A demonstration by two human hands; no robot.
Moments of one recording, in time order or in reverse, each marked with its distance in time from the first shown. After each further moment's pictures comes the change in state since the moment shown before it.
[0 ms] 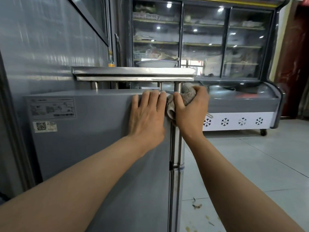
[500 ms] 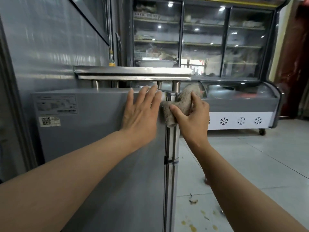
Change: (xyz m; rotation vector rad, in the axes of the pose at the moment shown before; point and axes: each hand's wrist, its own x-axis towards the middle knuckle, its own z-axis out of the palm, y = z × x) left_hand -0.008 -0.002 -0.019 0.009 -0.052 0.029; right_hand -0.016 0.009 -0.038 0.039 -0.212 0.070
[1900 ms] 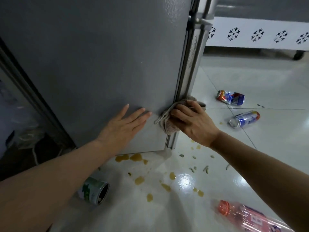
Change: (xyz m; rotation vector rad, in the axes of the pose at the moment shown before) left_hand -0.312 0.035 0.171 0.293 -0.674 0.495; right_hand -0.213 0.253 -0.004 -0.897 -0.781 -1.166
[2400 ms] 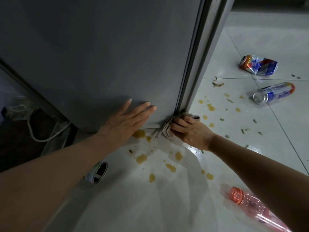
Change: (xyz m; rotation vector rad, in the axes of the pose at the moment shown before) left_hand 0.001 0.057 0.055 -0.015 -0.106 0.082; right_hand -0.056 -0.078 0.118 0.047 -0.184 -0.275
